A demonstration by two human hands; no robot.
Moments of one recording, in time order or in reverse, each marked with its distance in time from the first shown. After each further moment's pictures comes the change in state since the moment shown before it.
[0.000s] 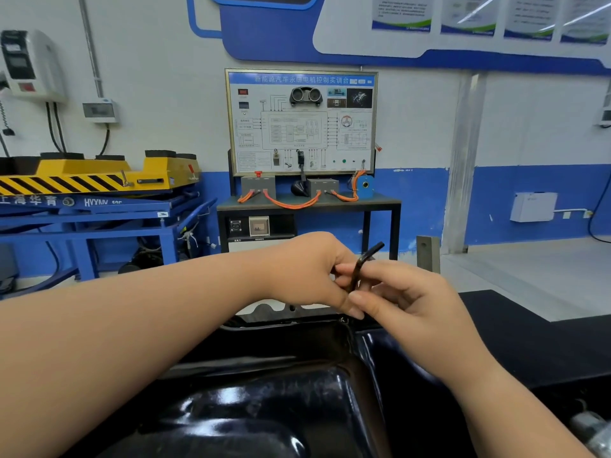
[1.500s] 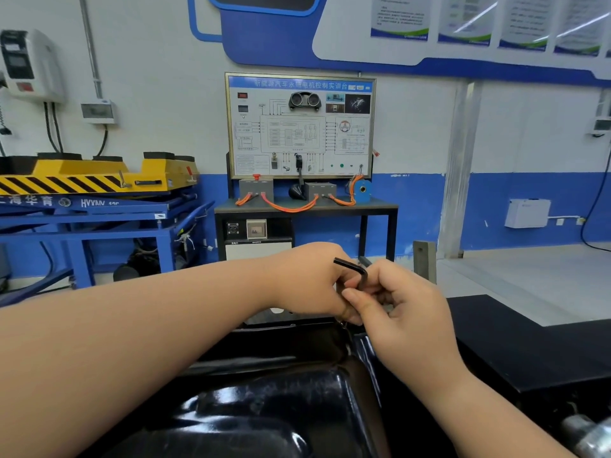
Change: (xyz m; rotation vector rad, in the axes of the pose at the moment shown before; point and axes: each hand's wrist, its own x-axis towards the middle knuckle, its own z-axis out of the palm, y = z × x) left_hand 0.002 0.002 0.005 0.208 0.003 0.053; right_hand -0.002 0.002 0.020 -0.219 0.219 -0.056
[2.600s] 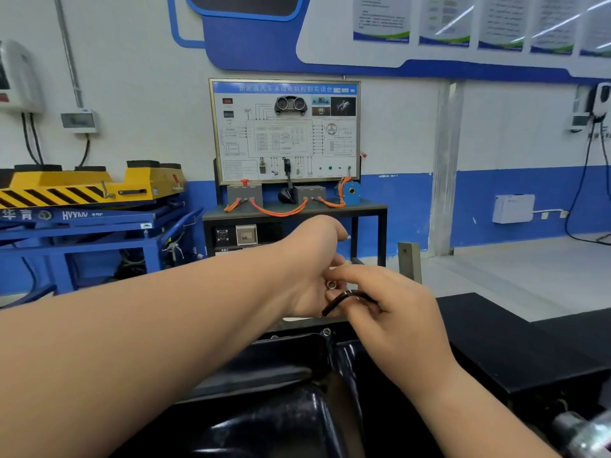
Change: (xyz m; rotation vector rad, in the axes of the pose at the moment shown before) left_hand 0.030 0.032 -0.004 -1.425 0.185 -0.831; right_hand 0.008 0.008 -0.010 -0.204 -0.009 -0.146
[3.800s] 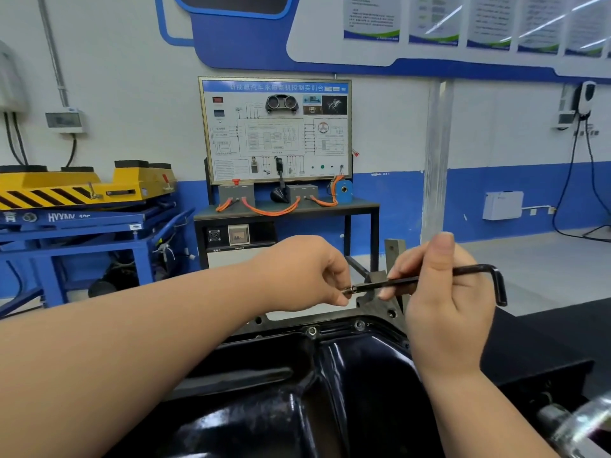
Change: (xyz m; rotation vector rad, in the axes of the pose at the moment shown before) left_hand 0.013 -0.008 -0.016 1.317 -0.053 0.661; right_hand 0.001 0.010 -0.016 0.437 0.528 0.315
